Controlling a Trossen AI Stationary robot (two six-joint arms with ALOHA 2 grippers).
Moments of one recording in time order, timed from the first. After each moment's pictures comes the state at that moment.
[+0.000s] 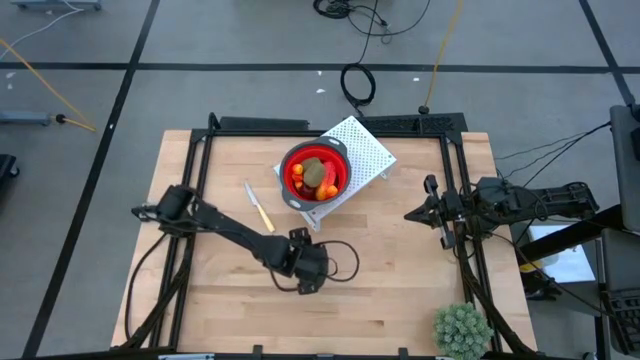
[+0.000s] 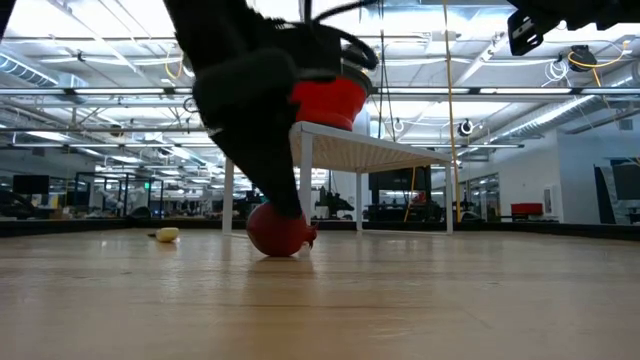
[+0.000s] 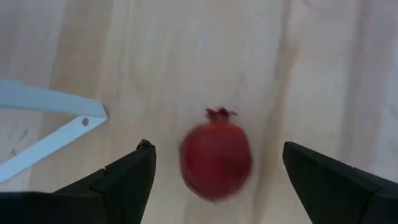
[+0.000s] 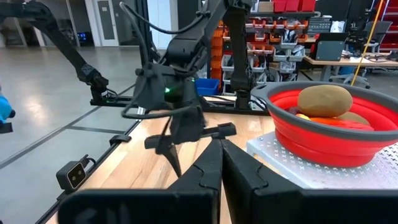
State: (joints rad) left arm -0.36 1.98 1.38 -0.62 -0.32 -0.44; right arm 0.11 0.40 0.44 -0.08 -0.08 0.02
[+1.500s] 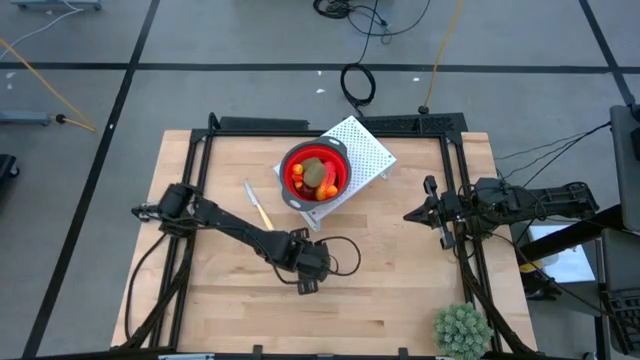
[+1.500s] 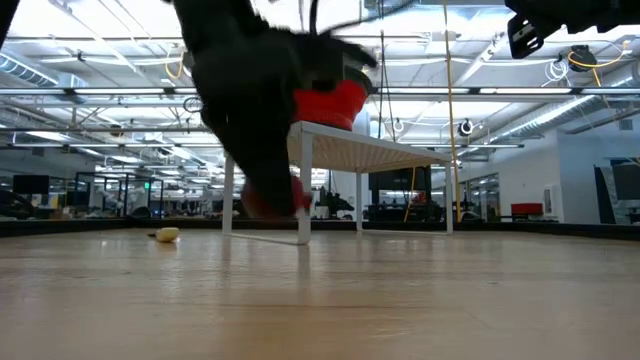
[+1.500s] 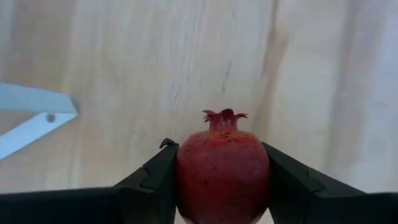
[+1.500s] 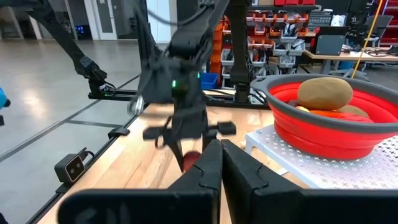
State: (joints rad) left arm -0.32 1.99 1.38 -0.61 -0.20 -0.44; right arm 0.11 0.40 0.44 -0.11 -0.08 0.02
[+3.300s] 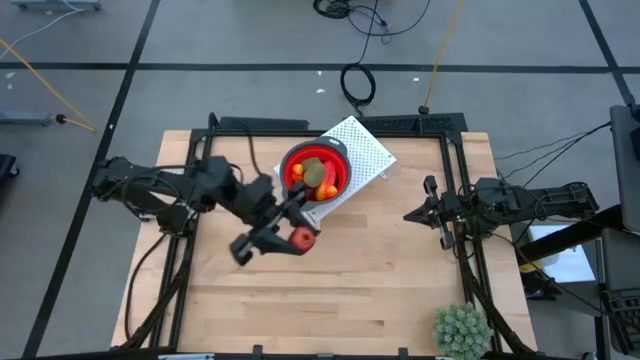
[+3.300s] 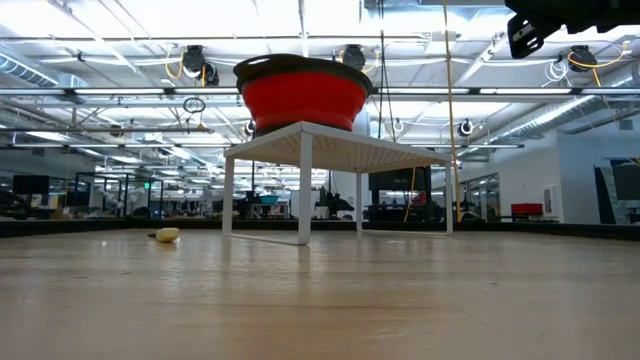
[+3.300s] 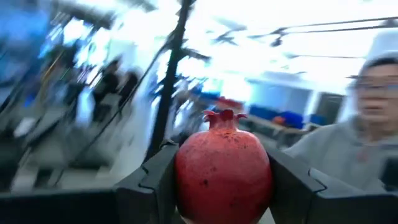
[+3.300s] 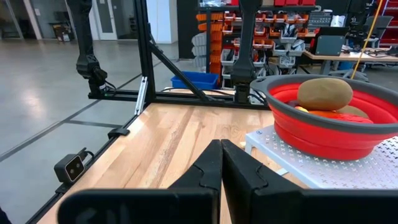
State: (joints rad) left arm -0.21 1.39 1.39 0.26 0.39 -0.31; right arm 0.11 0.40 0.44 -0.11 -0.08 0.01
